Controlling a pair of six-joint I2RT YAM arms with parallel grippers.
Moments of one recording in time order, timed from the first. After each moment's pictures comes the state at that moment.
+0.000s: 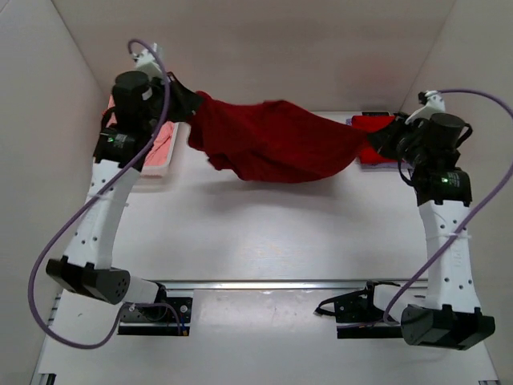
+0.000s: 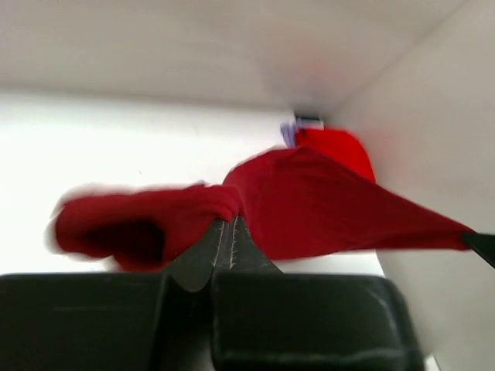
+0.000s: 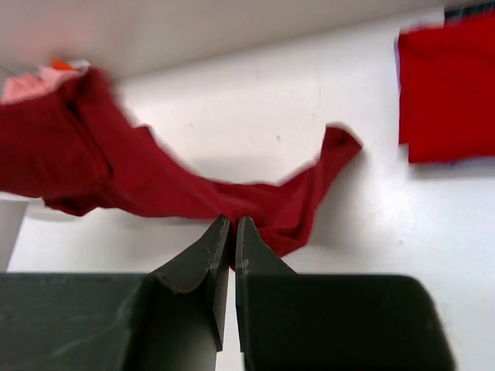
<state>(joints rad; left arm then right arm) -0.29 1.43 1.71 -0.50 0.17 -0.49 -0.09 1.10 1.31 -0.55 -0.35 0.33</state>
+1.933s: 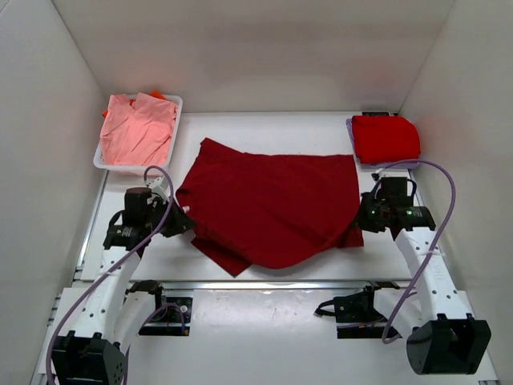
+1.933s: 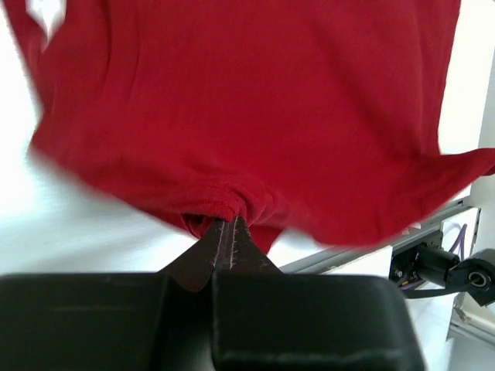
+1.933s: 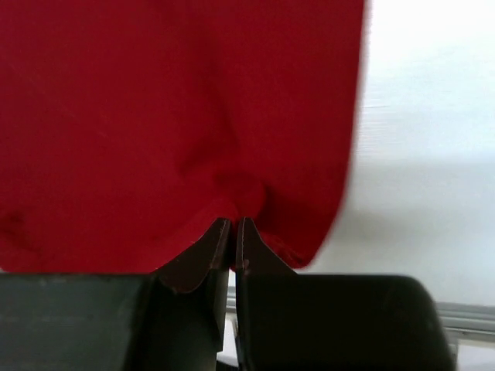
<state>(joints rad) -0.07 0.81 0.63 -0.60 0.43 -0.45 -0.01 0.92 0.79 -0.84 -0.17 0.24</state>
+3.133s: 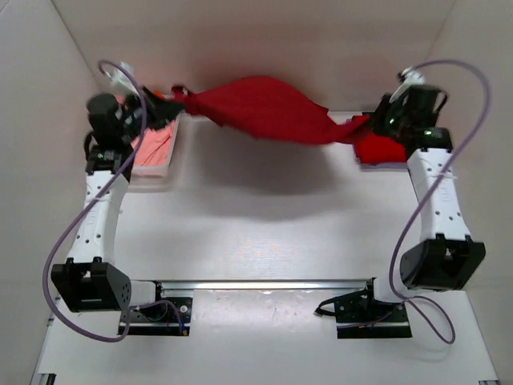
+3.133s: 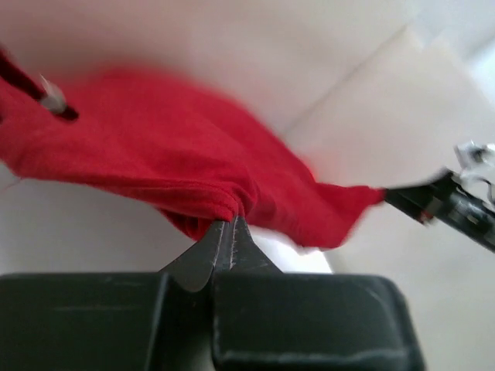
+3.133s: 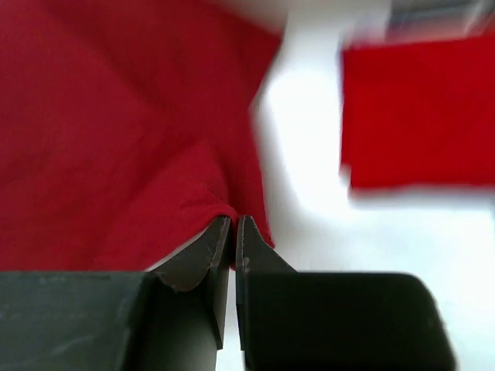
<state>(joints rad) 0.04 1.37 1.52 -0.11 0.58 -0.66 -0.08 1.45 1.68 -0.60 -0.23 0.18</state>
